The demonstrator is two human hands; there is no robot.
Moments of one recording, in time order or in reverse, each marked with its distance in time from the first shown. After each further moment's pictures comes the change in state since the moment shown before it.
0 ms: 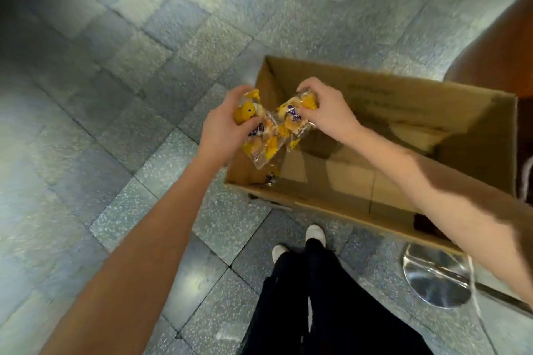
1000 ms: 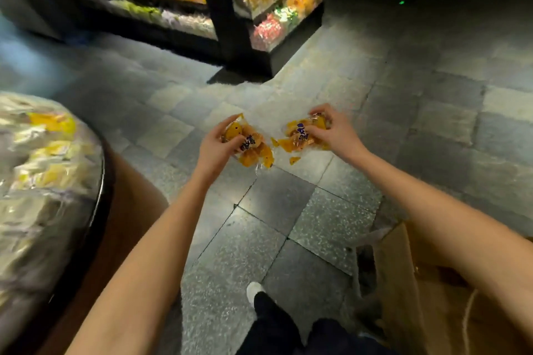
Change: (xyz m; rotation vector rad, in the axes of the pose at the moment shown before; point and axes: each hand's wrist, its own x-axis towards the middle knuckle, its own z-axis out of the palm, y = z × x) left_hand -0.491 0.024 -0.138 -0.367 1.360 -0.686; right_hand -0.193 -0.350 0.161 0.123 -1.023 -0.895
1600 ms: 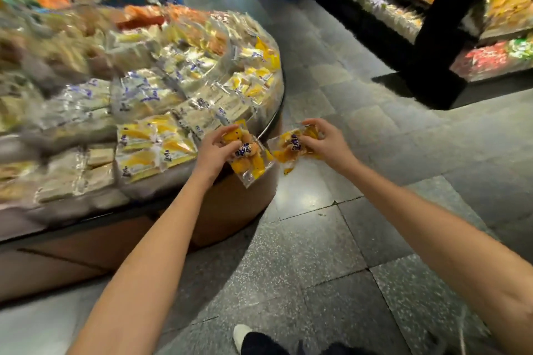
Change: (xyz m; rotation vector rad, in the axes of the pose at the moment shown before) left_hand -0.250 -0.119 -0.323 -0.183 0.715 -0.224; right_hand -0.063 -0.211 0.367 0.096 -0.653 -0.324
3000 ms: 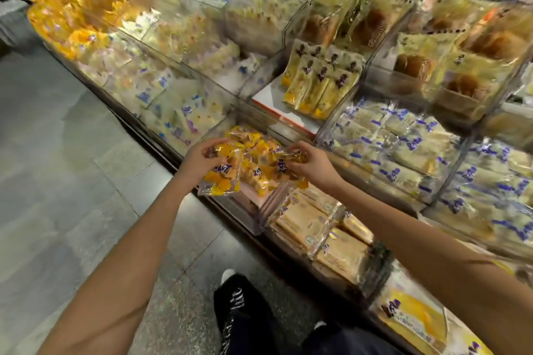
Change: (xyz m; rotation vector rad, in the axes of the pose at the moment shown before) left_hand 0.012 -0.161 -0.739 0.187 0.838 -0.357; right_hand 0.258 -0.302 0.791 0.000 -1.041 -0.370
